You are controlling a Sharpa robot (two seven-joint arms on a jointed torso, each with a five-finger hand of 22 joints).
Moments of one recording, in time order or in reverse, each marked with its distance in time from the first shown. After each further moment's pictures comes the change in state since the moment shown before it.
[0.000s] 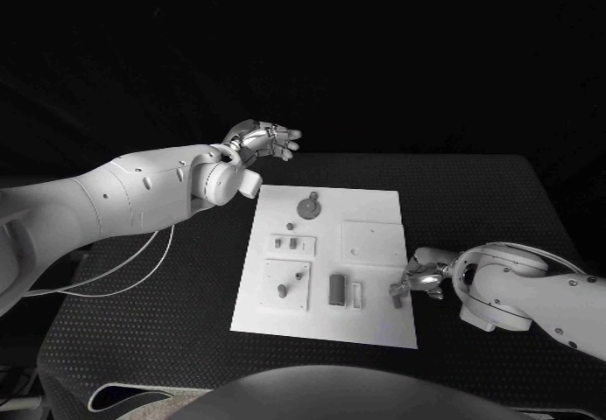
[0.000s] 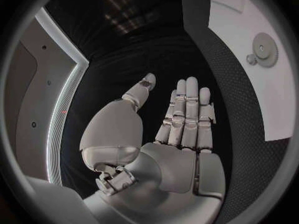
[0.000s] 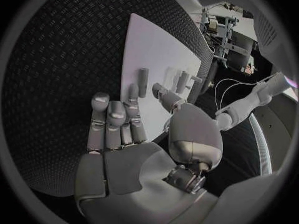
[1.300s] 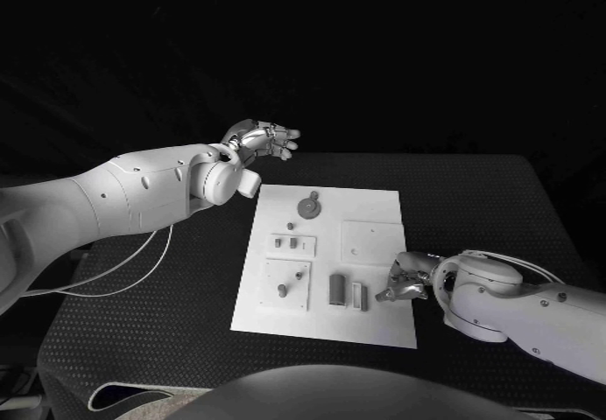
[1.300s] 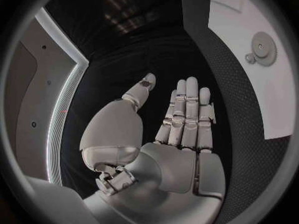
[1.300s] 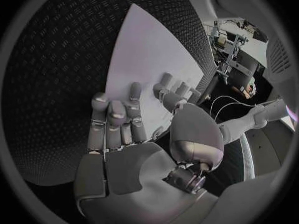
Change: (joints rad) left arm 0.000 -0.005 0.000 0.001 0.000 0.002 -0.002; left_hand 0.000 0.000 0.000 0.000 0.000 0.000 0.000 0.000 -0.001 -0.004 0.004 0.000 0.000 0.000 0.000 -0.004 0.002 0.000 0.000 0.000 0.000 0.000; right arm -0.054 0.040 0.013 0.021 -0.184 -0.047 -0.006; right_hand -0.022 -0.034 0.058 0.019 0.000 0.020 -0.006 0.058 0.090 0.016 -0.002 -0.022 0.023 0.012 -0.001 -0.016 0.018 0.000 -0.004 -0.008 0.006 -0.010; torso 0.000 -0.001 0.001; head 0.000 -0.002
